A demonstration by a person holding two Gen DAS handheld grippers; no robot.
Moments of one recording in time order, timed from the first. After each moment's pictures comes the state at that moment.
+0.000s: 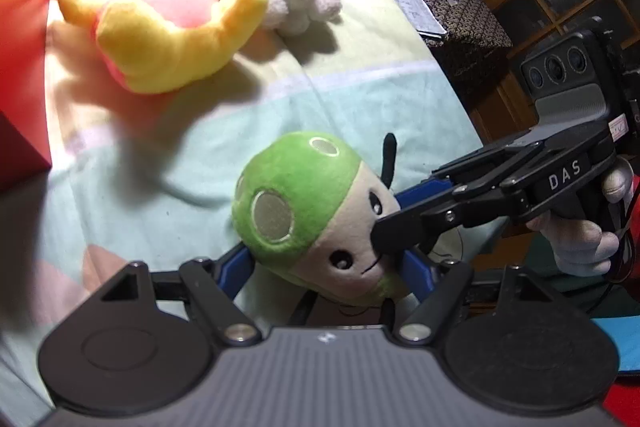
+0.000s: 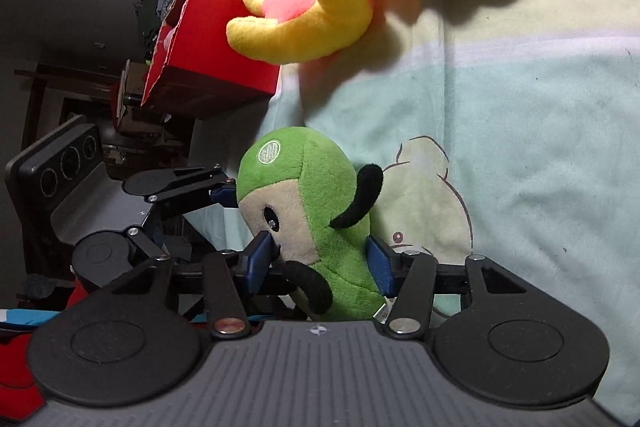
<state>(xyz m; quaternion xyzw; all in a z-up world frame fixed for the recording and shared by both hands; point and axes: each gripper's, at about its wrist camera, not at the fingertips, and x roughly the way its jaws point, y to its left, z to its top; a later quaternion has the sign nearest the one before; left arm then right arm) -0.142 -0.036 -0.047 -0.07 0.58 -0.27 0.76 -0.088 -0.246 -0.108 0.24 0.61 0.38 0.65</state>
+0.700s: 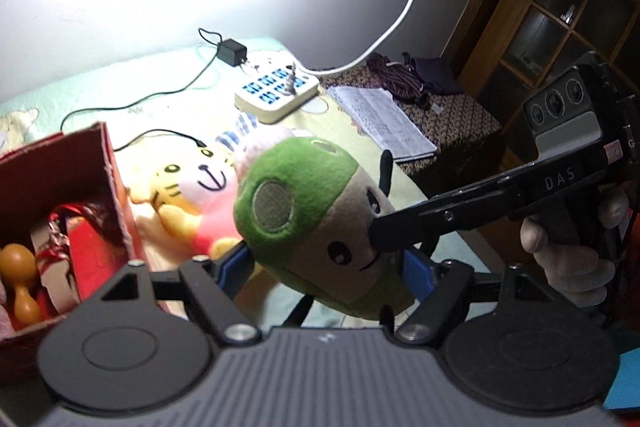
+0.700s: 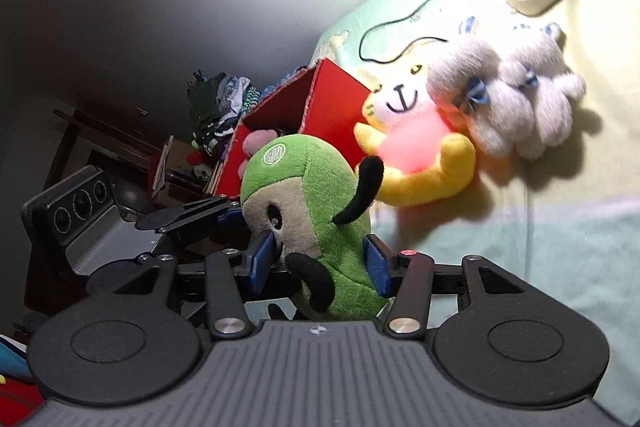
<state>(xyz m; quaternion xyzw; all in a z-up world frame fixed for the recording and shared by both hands) -0.135 0.024 0.092 -0.02 0.41 -0.27 0.87 -0.078 -0.229 0.010 0.27 0.47 0.39 0.74</state>
